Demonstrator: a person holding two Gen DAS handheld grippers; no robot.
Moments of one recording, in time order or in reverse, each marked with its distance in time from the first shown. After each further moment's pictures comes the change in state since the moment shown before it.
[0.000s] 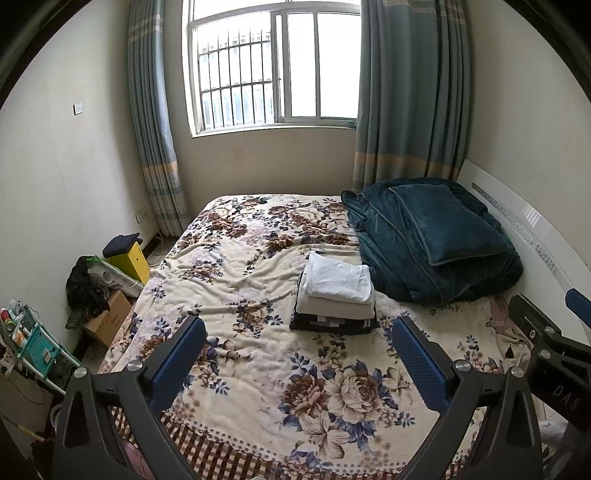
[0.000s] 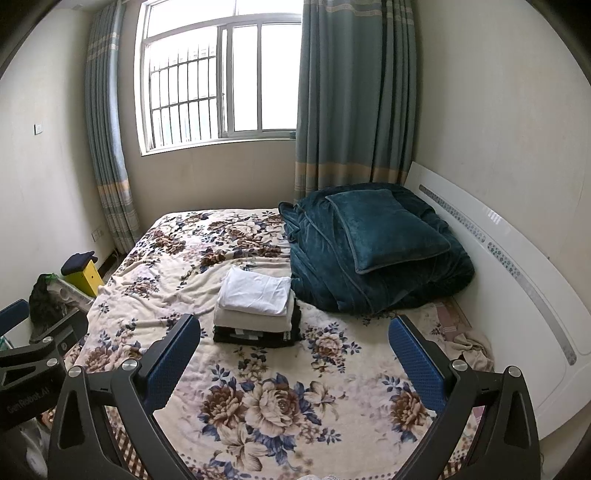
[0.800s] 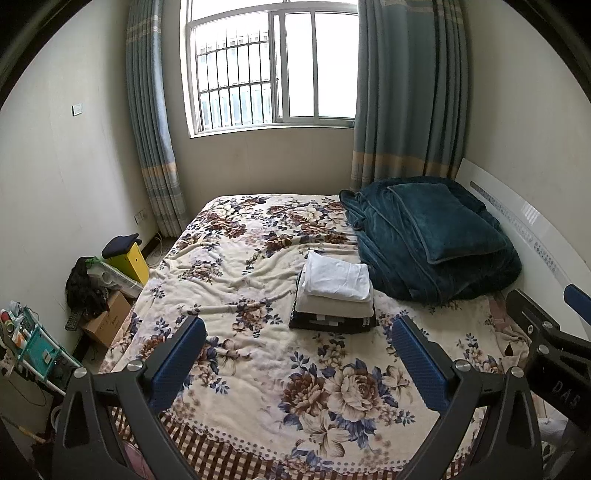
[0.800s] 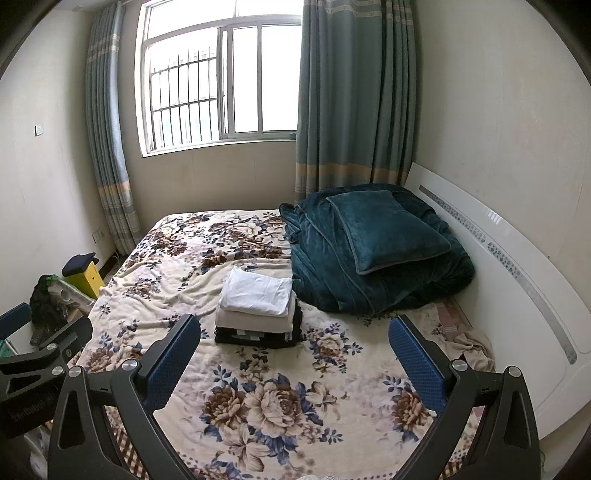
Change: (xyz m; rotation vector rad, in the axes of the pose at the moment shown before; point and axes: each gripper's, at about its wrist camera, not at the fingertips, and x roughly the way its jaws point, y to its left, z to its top) left arm -0.003 -0.005 -0.002 0.005 0.000 -0.003; right arm -0.002 0.002 -0.001 -0.002 -0.002 0.002
